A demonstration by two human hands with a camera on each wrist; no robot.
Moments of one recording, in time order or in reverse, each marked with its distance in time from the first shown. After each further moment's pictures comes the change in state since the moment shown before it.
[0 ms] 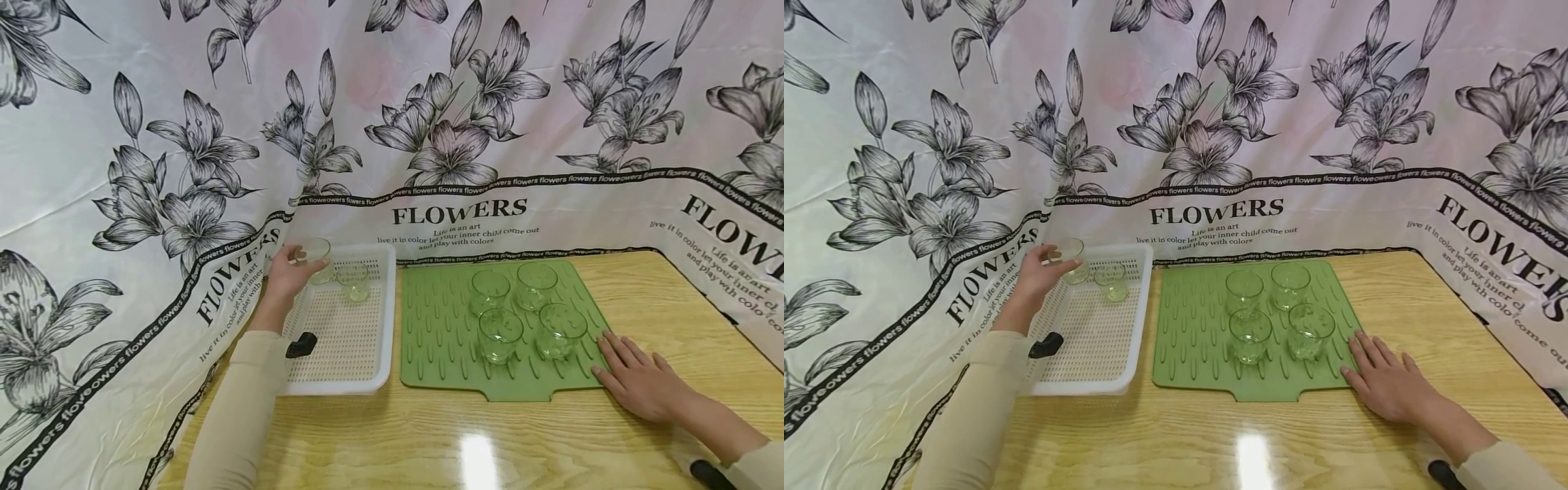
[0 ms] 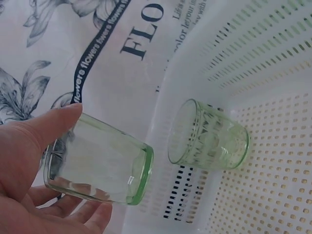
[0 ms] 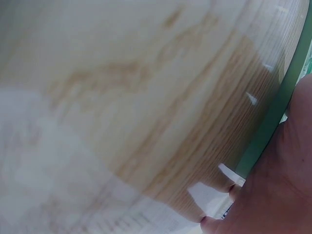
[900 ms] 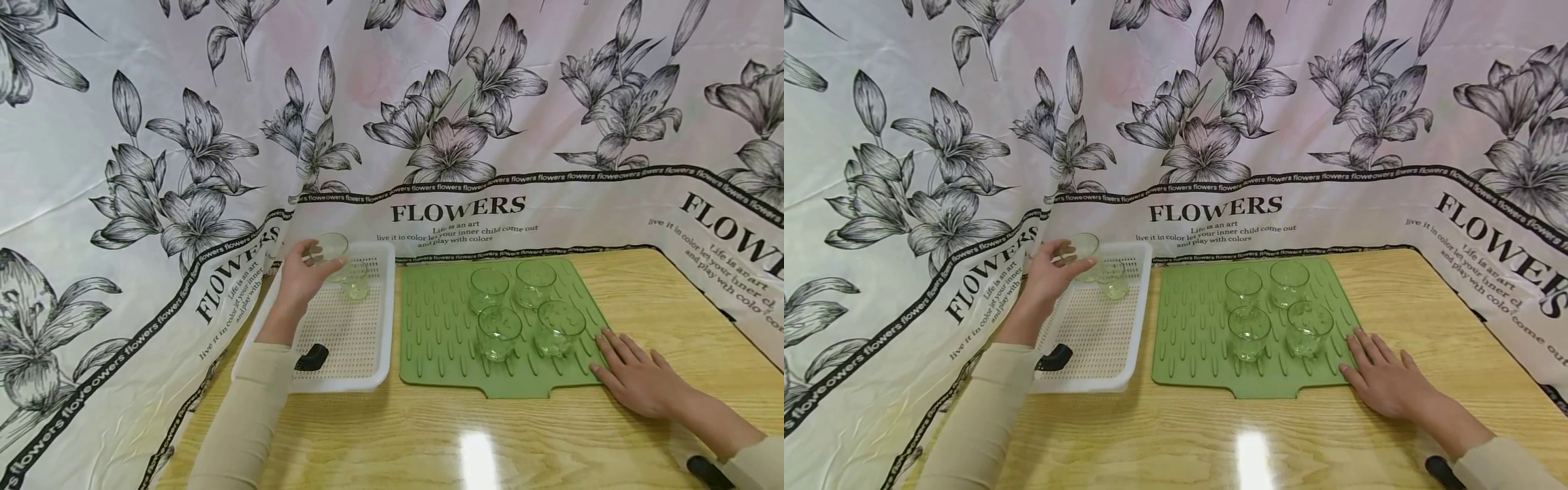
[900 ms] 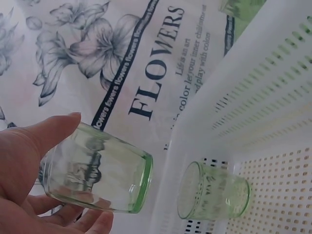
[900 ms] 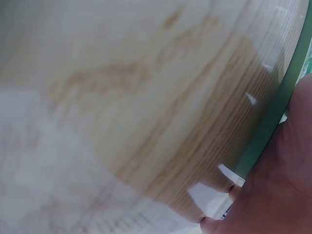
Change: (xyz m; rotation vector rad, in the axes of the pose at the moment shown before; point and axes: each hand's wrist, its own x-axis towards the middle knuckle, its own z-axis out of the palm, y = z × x) left_hand -0.036 0.025 0.025 -0.057 -0.018 0.099; right_hand -0.002 -0.002 -0.002 0.007 0.003 -0.002
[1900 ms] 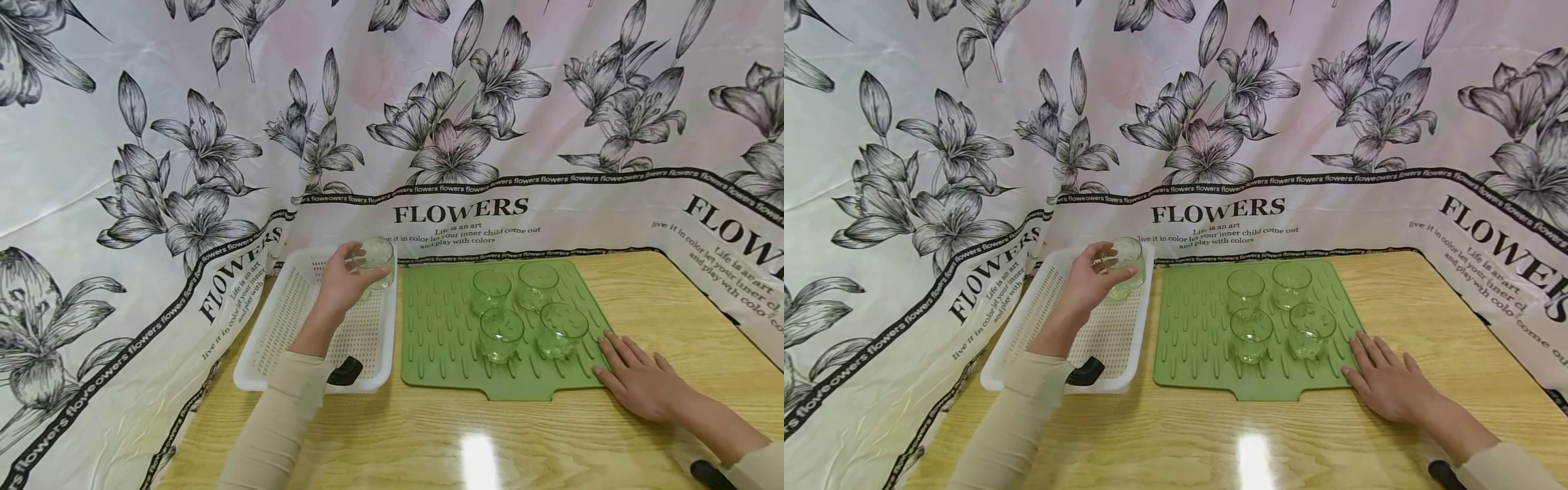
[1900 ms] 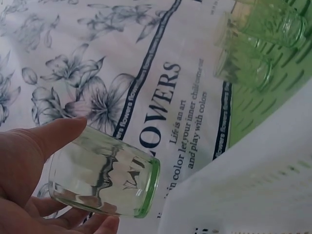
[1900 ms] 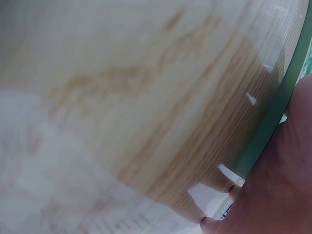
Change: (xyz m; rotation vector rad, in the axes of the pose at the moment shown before) left_hand -0.022 0.019 0.055 0.007 -0.097 0.053; right_hand 0.002 0.004 0.004 -0.010 -0.002 -0.004
